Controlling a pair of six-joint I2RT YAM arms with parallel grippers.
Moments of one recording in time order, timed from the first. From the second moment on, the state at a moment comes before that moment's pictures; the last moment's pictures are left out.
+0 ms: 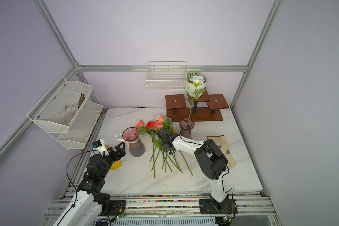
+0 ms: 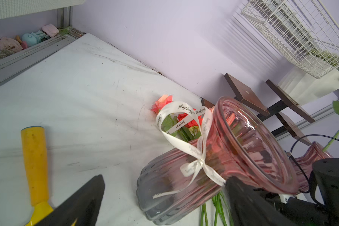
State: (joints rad) left arm -0.16 0.55 0.30 0.02 -0.09 -0.57; right arm 0.72 1.94 1.34 -0.50 0.27 0.31
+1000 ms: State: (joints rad) left arm -0.16 0.51 0.30 0.02 -0.09 -0.57; right arm 0.72 1.37 1.16 -0.15 0.00 0.19
